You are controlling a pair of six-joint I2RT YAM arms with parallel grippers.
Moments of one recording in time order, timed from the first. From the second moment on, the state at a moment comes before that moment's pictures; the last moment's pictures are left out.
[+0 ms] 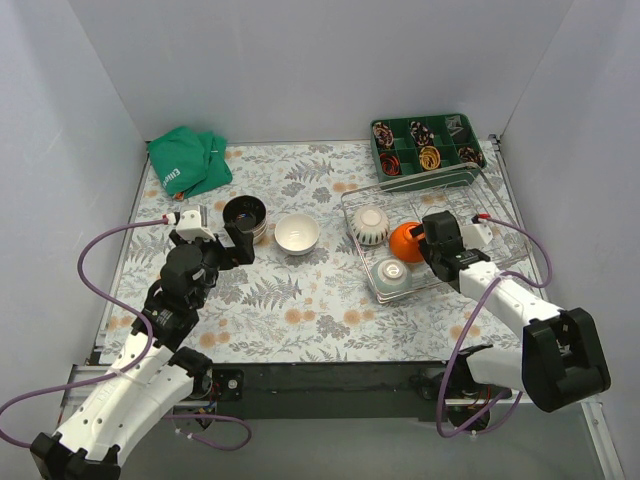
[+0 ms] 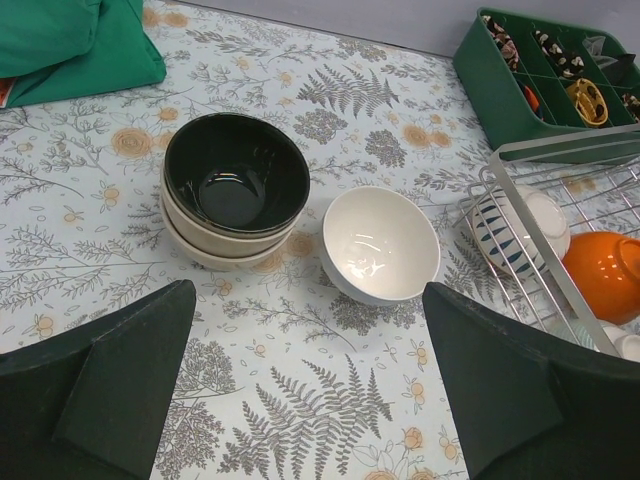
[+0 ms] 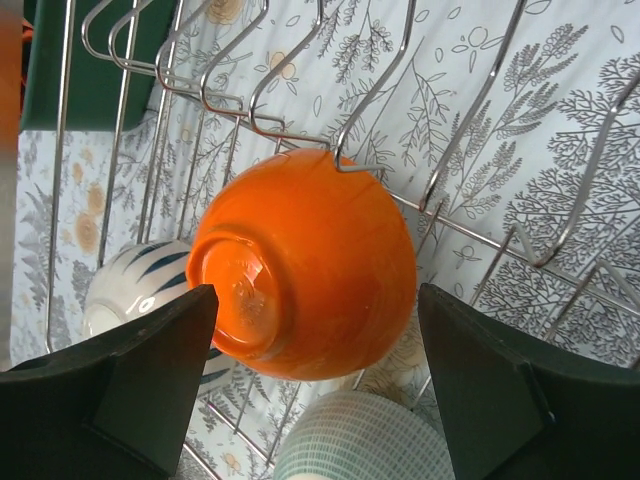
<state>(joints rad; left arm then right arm) -0.47 0.60 0.60 -0.19 -0.30 -0.37 0.37 1.22 0.65 -0.24 0.48 1.24</state>
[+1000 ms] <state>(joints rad) -0.48 0.60 0.60 -0.19 -0.30 -0.36 0.30 1.30 0.57 0.00 0.36 1.33</state>
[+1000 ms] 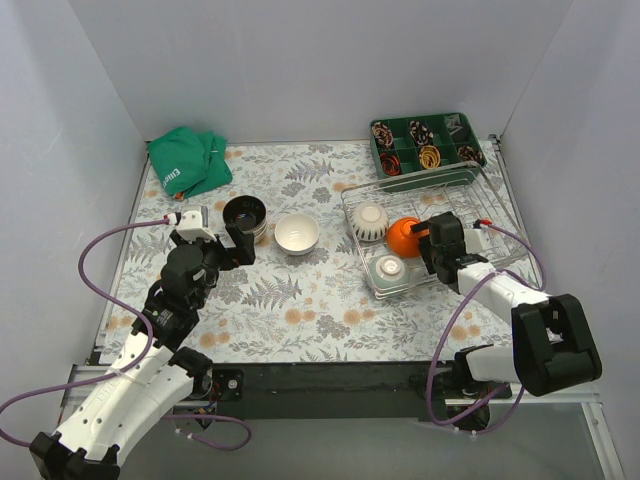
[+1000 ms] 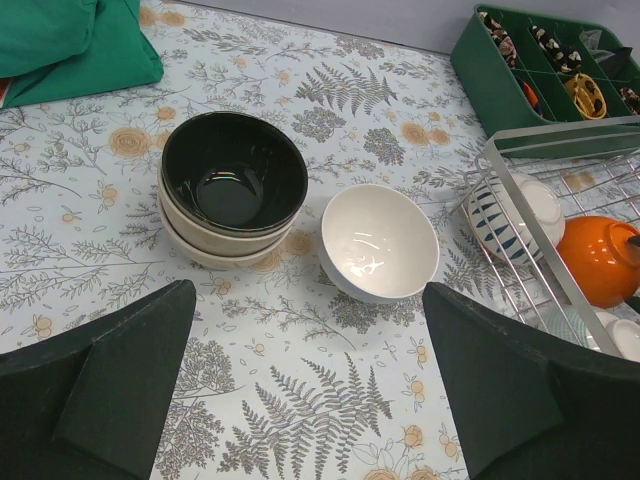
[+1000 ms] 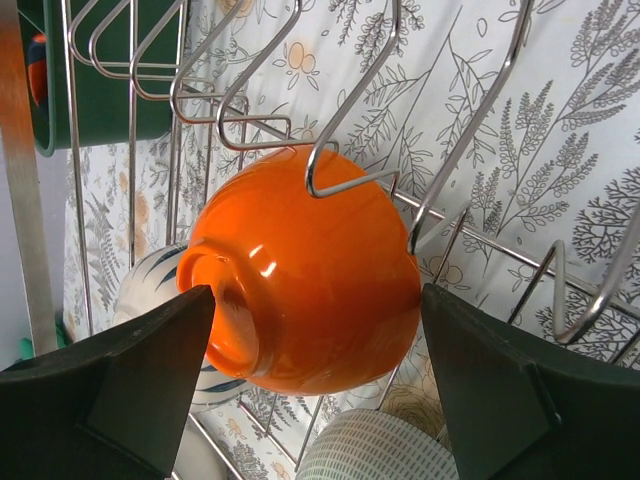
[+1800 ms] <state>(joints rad) -0.48 0.60 0.59 -0.19 -0.30 -0.35 0.27 1.31 0.52 0.15 0.33 1.28</state>
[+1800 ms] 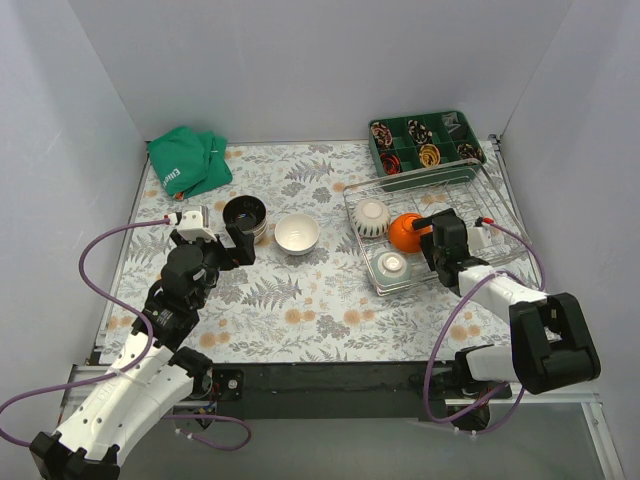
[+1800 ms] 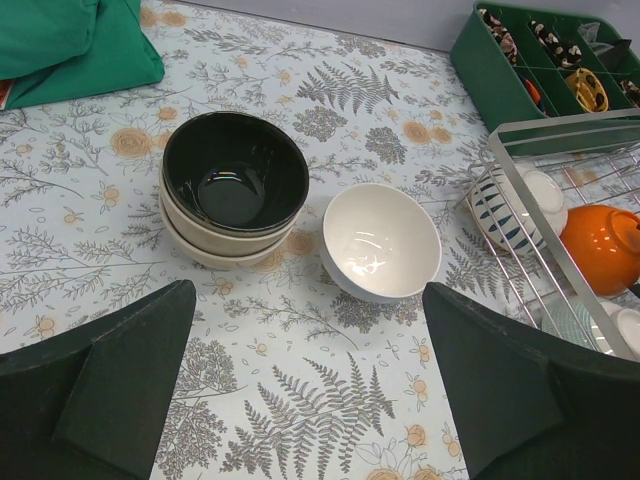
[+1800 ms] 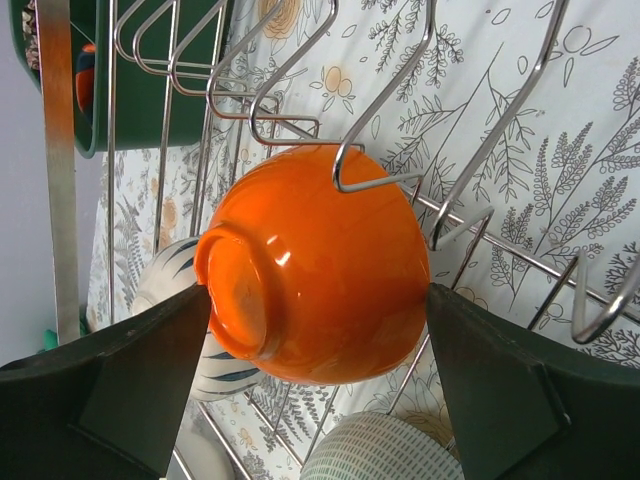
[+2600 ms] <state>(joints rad) -0.48 0.61 0.59 -0.19 -0.30 -0.35 0.25 1.41 0.64 0.02 0.32 1.32</state>
